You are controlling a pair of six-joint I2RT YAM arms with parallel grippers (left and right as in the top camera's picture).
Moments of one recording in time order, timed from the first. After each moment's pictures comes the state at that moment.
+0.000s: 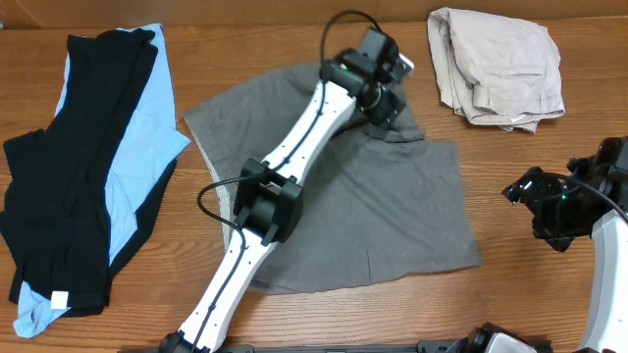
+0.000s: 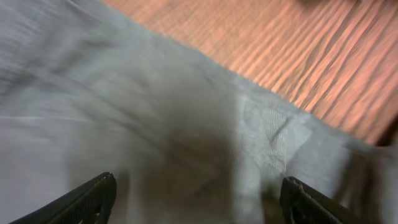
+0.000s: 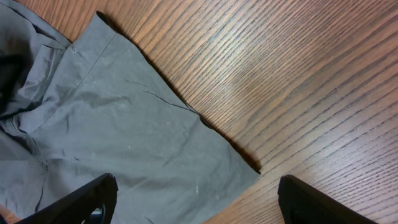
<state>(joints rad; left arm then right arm) -0.58 2.78 2.71 -0.96 0.16 0.18 -0.46 1.30 1.09 -1.15 -0.27 0.34</state>
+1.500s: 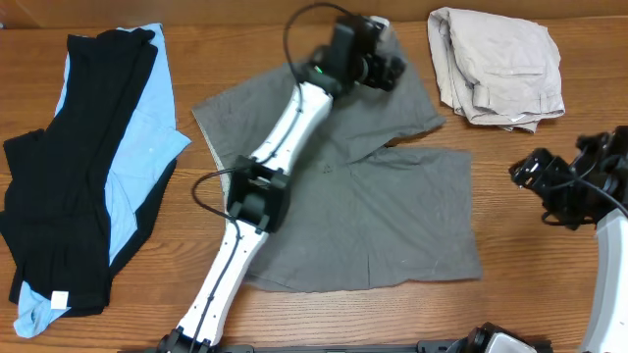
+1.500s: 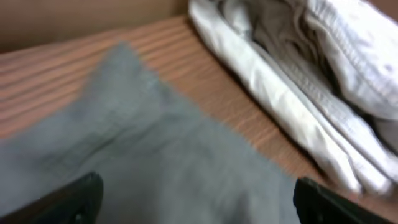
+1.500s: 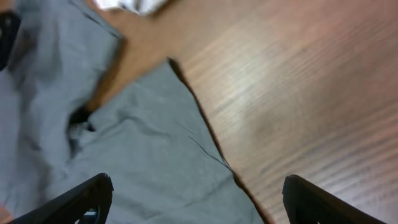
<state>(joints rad) -0.45 2.95 2.87 -0.55 0.38 -0.19 -0.46 1.30 1.14 -1.02 -0.31 0.24</state>
